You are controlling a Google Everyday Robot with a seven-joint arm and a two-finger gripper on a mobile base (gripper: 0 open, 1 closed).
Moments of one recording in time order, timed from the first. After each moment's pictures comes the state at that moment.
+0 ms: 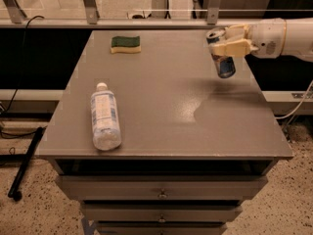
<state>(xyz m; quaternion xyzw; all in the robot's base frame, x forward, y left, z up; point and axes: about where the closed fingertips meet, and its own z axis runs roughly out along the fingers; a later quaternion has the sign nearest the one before) 0.664 -0.175 0.952 -0.47 0.62 0.32 0.54</state>
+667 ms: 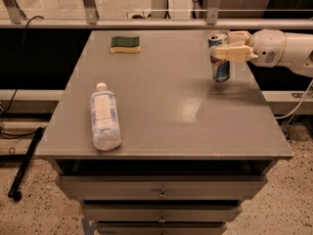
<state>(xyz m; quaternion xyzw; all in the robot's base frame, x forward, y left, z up) 0.658 -0.180 0.945 -0.44 0.57 0.39 0.57</state>
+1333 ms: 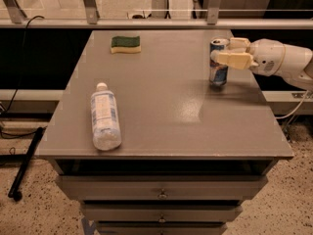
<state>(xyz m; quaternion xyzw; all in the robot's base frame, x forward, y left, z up) 0.651 -0.185 0.933 -0.42 0.54 0.43 0.59</state>
